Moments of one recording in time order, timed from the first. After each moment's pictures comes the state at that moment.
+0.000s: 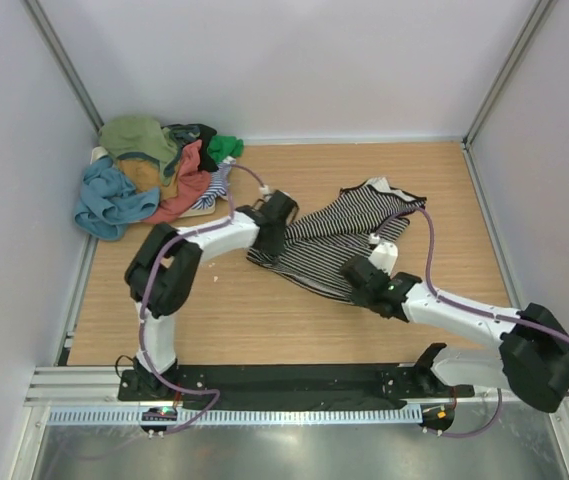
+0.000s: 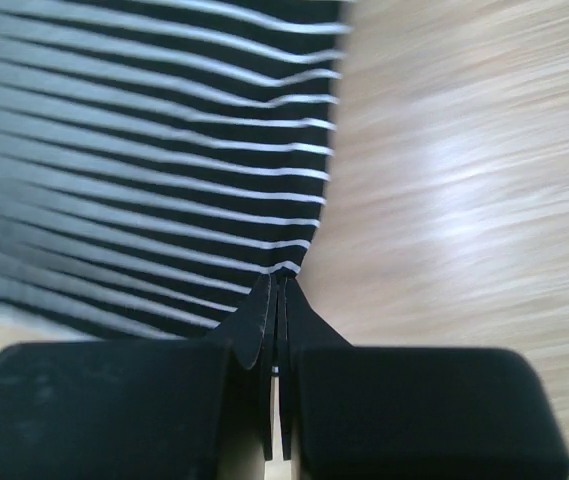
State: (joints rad) left arm -0.73 1.99 1.38 -0.49 -0.22 -0.47; right arm 0.70 1.20 0.57 -0.47 0.47 0.91
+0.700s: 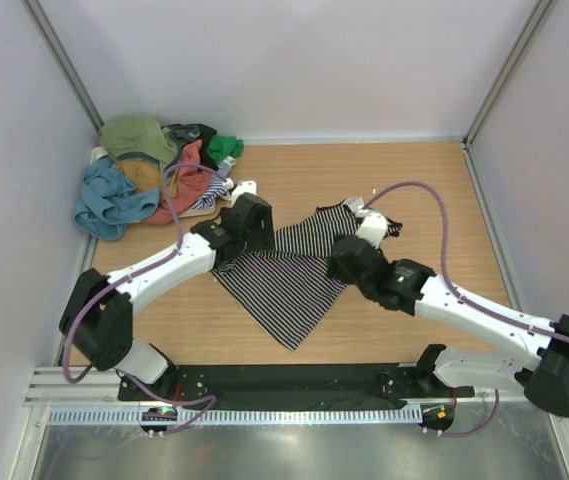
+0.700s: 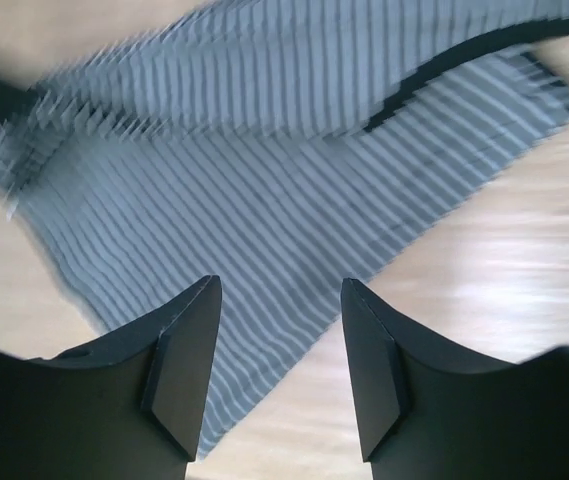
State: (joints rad) left arm -0.64 1.55 1.10 -0.39 -0.33 -0.58; right arm 1.01 1.15 0.87 -0.53 0.55 0.83
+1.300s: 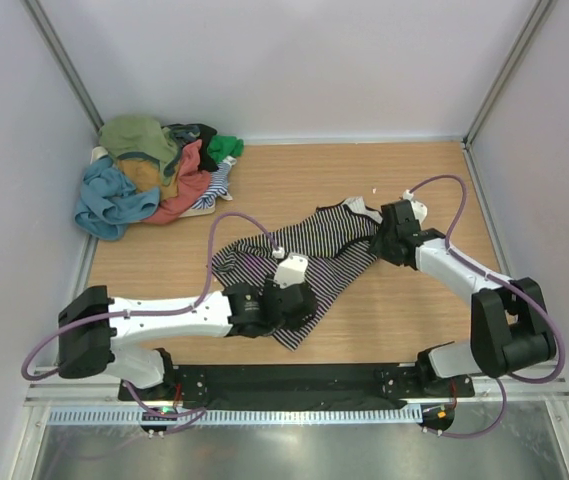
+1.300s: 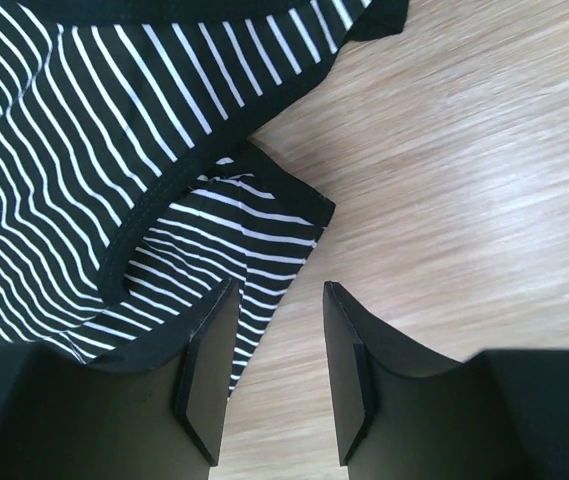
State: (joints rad) left arm -1.26 1.40 0.98 -0.60 -0.50 -0.82; right arm 0.28 1.38 0.80 -0.36 0.21 0.68
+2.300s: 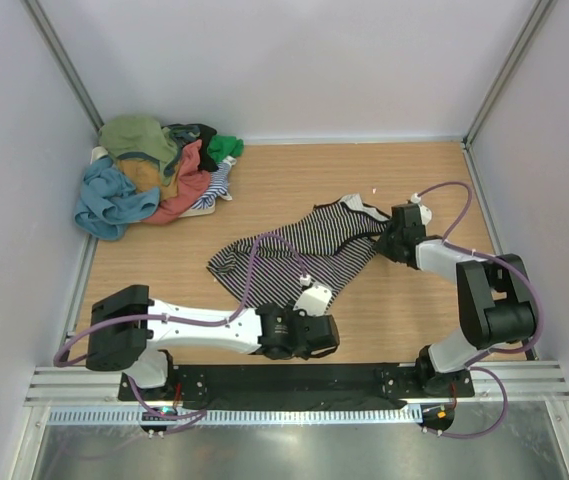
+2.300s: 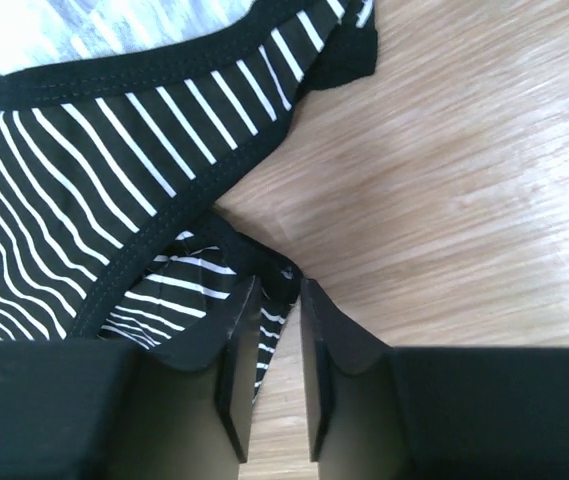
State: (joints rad) left arm -1.45 1.59 1.06 -0.67 -0.47 -0.87; right arm 0.16 1.55 0.71 -0.03 0.09 0.69
